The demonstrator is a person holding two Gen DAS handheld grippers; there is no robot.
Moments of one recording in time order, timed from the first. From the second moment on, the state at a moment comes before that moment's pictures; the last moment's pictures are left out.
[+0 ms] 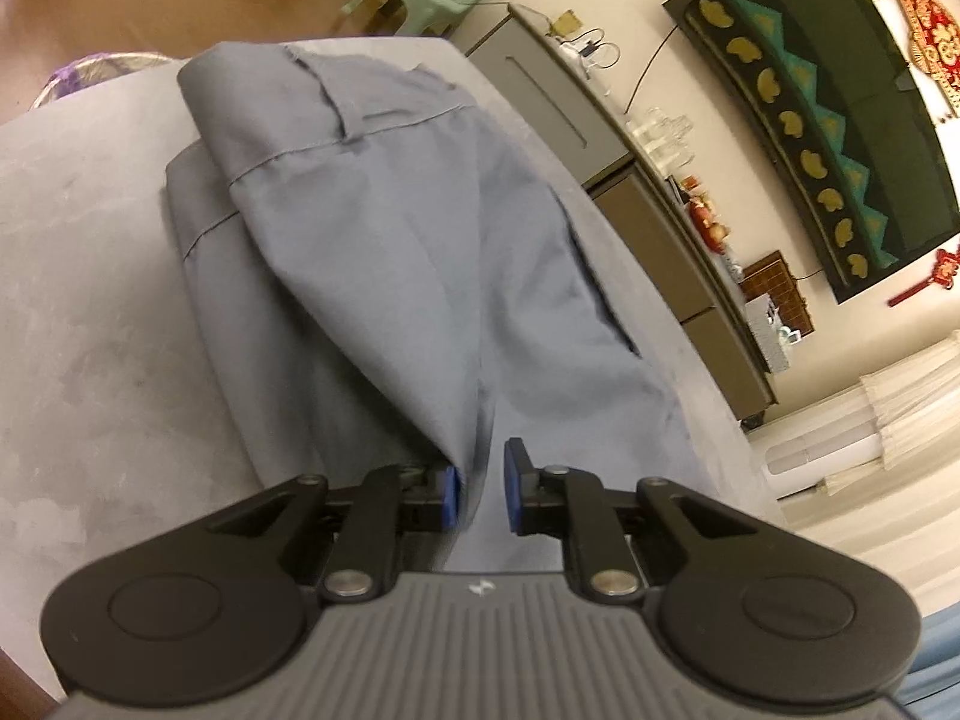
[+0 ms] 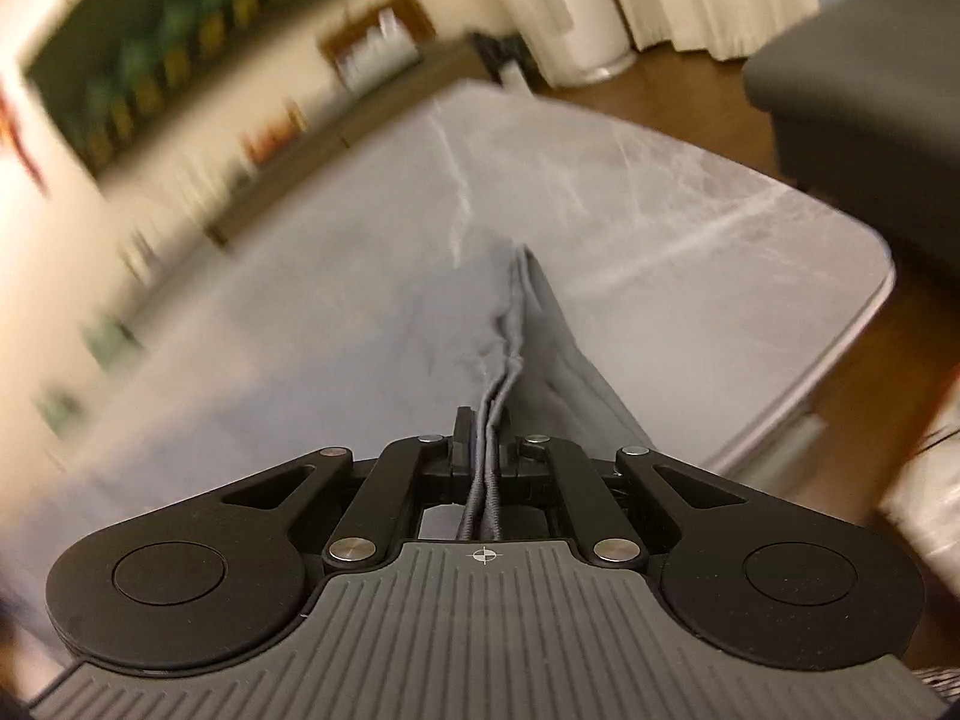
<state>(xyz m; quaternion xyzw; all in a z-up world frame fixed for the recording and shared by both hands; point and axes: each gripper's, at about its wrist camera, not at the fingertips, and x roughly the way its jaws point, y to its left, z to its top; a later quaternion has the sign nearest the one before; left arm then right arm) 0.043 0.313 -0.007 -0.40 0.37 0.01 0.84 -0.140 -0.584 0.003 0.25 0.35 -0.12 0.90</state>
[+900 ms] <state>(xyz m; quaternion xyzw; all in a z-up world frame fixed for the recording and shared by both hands) 0.105 0.275 -0.025 -0.38 0.39 0.07 0.83 0.113 -0.569 -0.006 0.01 0.39 -0.16 0.91</state>
